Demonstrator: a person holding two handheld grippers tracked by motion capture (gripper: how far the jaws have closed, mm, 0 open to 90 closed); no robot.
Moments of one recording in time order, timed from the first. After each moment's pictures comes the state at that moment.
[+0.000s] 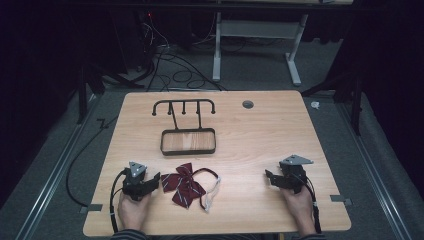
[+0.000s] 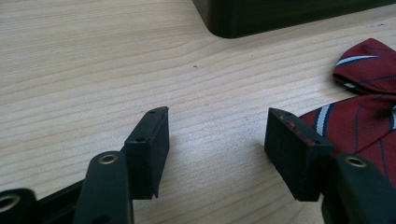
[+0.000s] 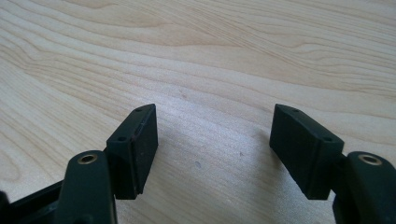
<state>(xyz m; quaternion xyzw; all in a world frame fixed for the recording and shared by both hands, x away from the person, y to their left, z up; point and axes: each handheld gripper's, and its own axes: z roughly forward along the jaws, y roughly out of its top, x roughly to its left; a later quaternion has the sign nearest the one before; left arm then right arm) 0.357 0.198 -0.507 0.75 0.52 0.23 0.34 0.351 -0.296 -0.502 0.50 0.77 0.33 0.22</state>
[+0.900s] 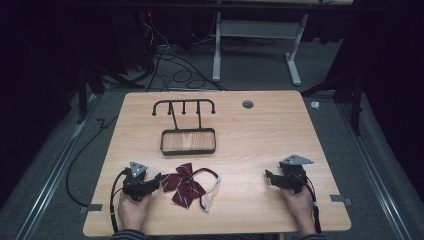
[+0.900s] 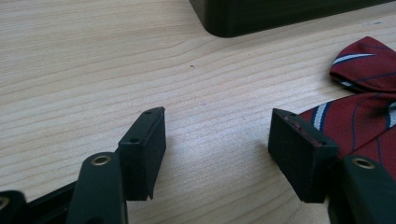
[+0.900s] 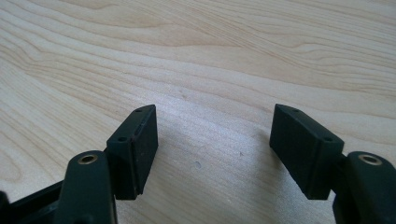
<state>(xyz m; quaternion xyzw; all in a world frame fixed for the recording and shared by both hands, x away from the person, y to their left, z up) 0.357 0.197 -0.508 0.75 0.52 0.23 0.34 0.351 -0.297 -0.502 0.50 0.77 0.33 0.22</state>
